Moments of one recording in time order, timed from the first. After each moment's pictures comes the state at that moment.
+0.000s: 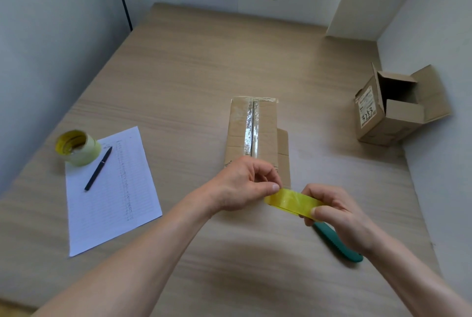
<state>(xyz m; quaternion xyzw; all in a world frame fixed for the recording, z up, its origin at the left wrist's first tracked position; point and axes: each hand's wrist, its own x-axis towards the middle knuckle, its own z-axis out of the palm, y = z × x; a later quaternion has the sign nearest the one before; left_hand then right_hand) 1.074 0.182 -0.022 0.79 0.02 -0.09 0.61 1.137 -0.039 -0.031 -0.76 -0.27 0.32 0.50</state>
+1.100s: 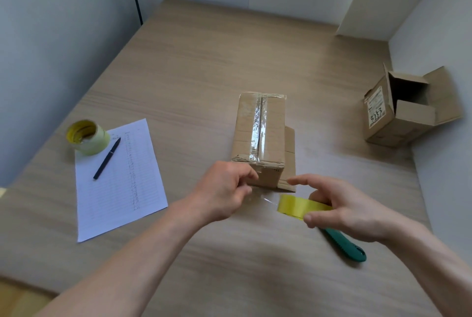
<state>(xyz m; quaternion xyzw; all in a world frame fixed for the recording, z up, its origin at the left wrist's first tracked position) 1.036 0.200 -0.039 0.92 0.07 0.02 0.40 1.147 -0.035 -0.003 -0.78 -0.31 0.42 0.33</state>
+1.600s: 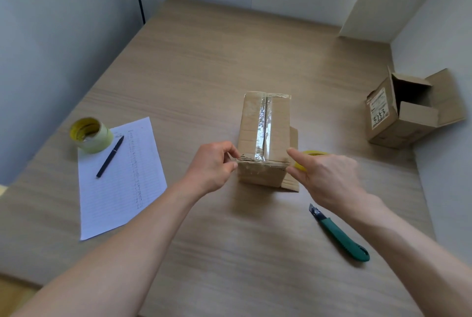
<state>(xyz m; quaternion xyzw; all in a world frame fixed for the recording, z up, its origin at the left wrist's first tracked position) 1.058 0.242 -0.065 0.89 0.20 0.04 0.41 1.162 0.013 -0.036 -0.91 -0.42 -0.05 0.00</state>
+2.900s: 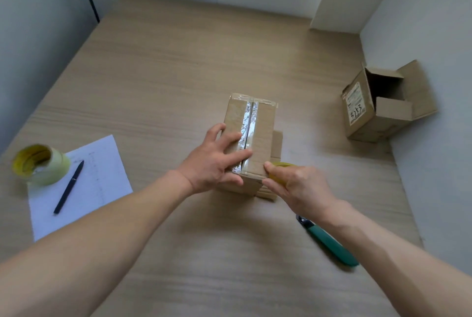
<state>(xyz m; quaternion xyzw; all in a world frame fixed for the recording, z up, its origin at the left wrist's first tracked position) 1.134 0.266 -0.106 0.97 -0.19 0.10 0.12 1.187 0.018 -0.086 -0.91 -0.39 0.02 0.12</state>
